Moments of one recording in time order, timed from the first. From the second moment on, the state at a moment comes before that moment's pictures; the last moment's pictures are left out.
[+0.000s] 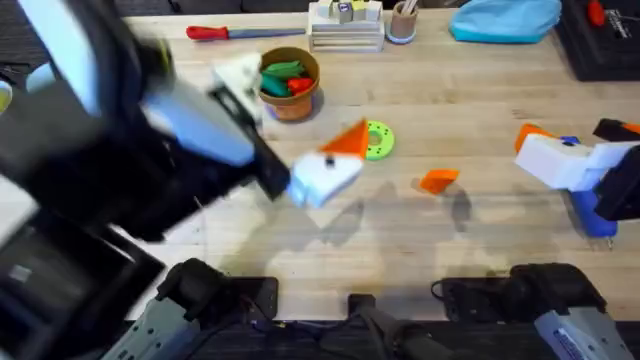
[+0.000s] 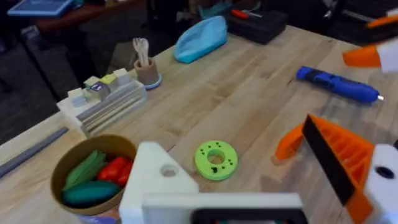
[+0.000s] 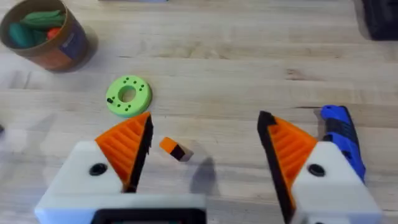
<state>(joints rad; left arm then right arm) -0.48 0.53 0.60 -0.26 0.38 0.08 0.00 0.43 0.90 -1.06 -0.08 0.03</state>
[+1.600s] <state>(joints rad) -0.54 0.01 0.03 -0.10 0.50 0.02 0.00 0.43 0.90 -1.06 -0.08 0.03</state>
